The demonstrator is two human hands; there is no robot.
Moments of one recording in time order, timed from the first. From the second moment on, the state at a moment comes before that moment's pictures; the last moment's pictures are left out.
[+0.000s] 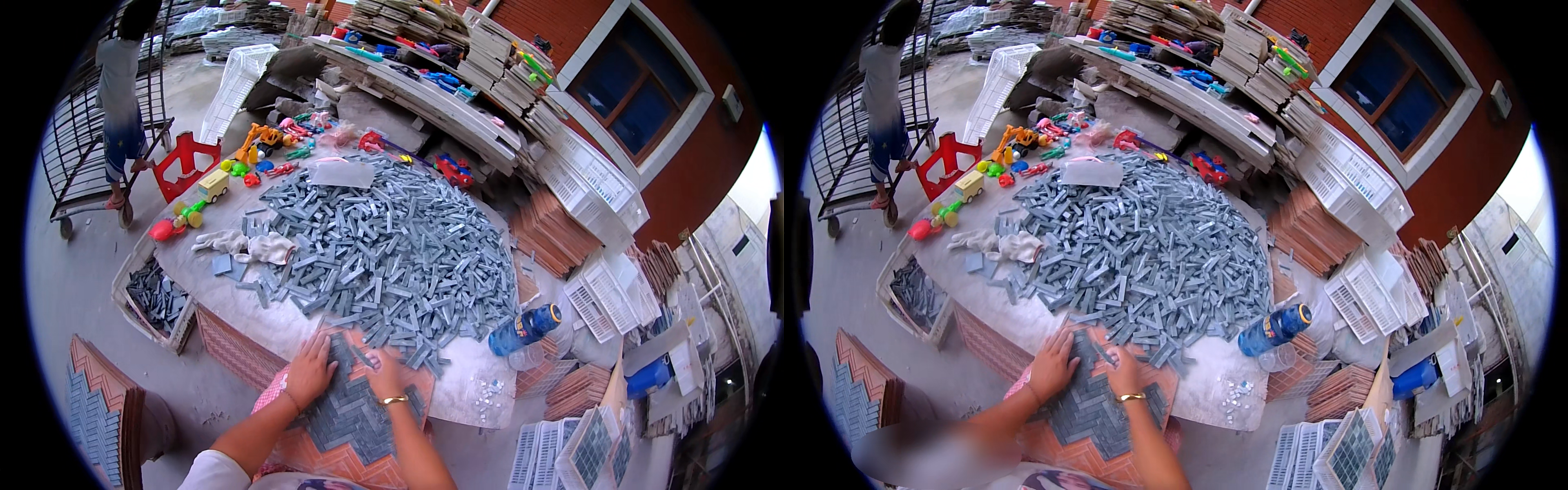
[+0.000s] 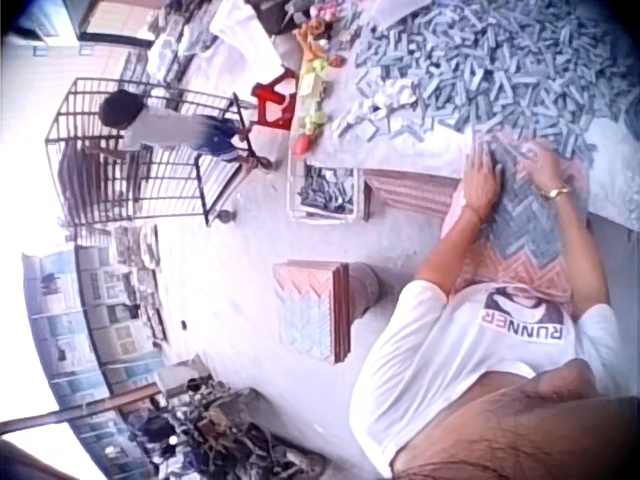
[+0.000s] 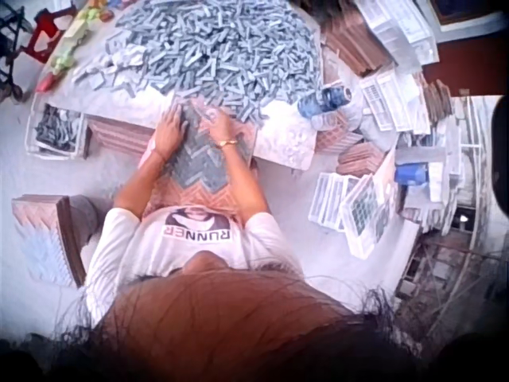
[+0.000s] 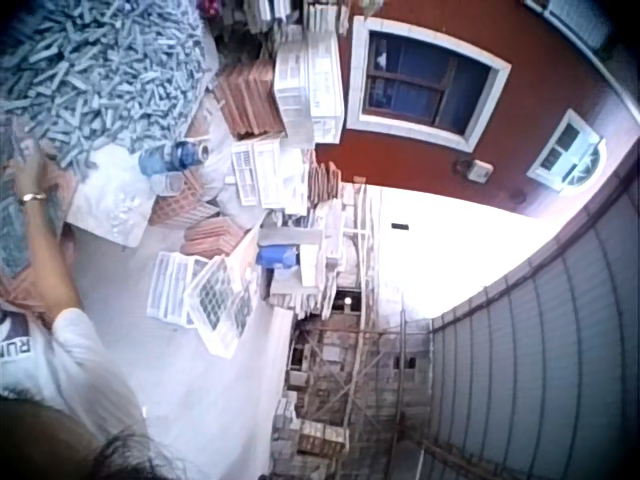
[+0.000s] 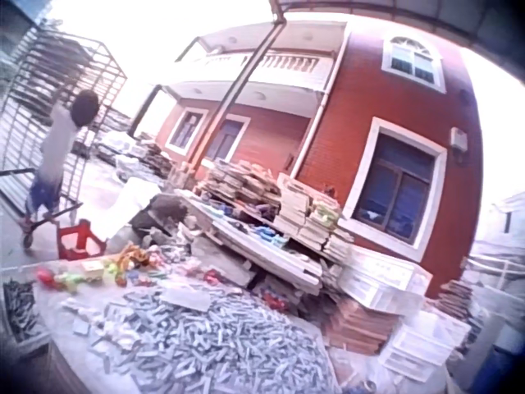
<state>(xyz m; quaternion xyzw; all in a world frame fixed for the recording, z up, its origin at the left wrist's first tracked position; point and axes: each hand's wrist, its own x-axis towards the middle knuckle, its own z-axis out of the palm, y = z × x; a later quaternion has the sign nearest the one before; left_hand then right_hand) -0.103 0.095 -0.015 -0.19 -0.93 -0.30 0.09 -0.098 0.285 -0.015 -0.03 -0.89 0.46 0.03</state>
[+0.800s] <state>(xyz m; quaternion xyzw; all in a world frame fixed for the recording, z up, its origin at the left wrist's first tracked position) -0.104 0.098 -0.019 -0.19 -0.93 -0.31 0.10 -0.119 0.325 0.006 0.17 -0.92 0.35 -0.11</state>
